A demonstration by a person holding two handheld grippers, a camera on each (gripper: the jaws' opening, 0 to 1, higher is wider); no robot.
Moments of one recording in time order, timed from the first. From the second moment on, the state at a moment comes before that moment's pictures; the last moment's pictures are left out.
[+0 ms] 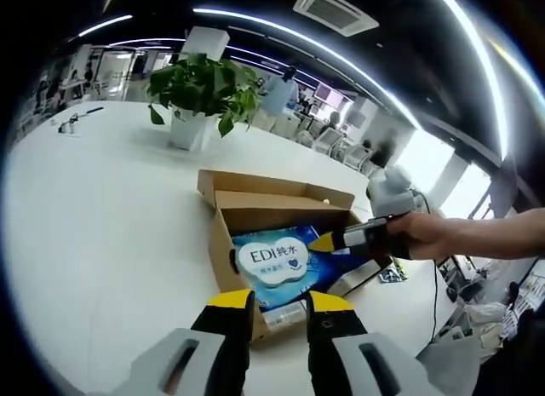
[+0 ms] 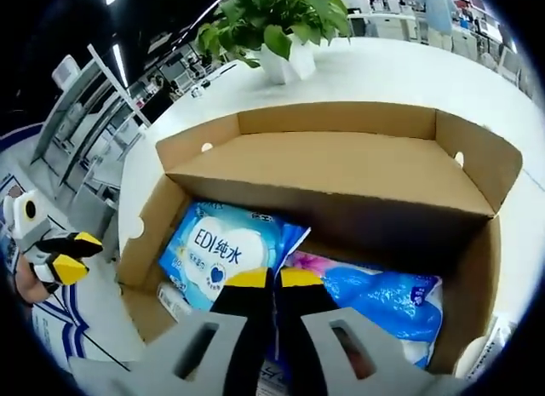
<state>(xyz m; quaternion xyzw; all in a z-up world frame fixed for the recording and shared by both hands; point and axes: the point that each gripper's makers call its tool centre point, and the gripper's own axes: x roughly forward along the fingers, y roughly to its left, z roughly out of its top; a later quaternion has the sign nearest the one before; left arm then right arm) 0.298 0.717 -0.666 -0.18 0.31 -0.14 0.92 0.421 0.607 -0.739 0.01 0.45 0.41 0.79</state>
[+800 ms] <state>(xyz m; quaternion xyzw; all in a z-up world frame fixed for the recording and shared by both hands) 0.333 0.664 -0.670 -0.15 0.34 -0.17 0.91 0.441 0.556 -0.688 0.02 0.40 0.39 0.83</state>
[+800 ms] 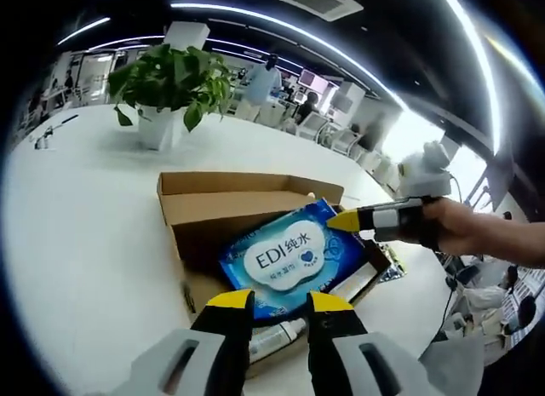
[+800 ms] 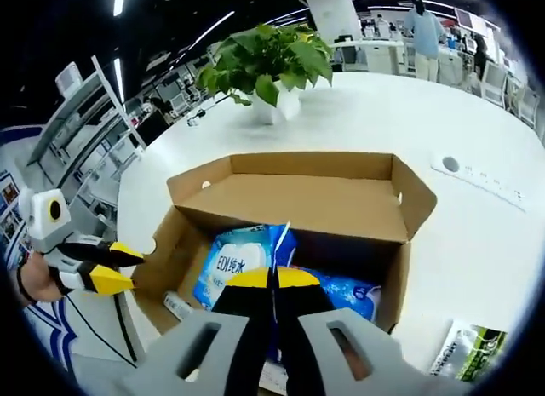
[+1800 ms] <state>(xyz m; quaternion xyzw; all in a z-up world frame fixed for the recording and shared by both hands) 0.377 0.615 -0.731 -0.17 0.42 -0.19 0.87 0.425 0.490 -0.670 0.04 0.39 0.35 0.85</state>
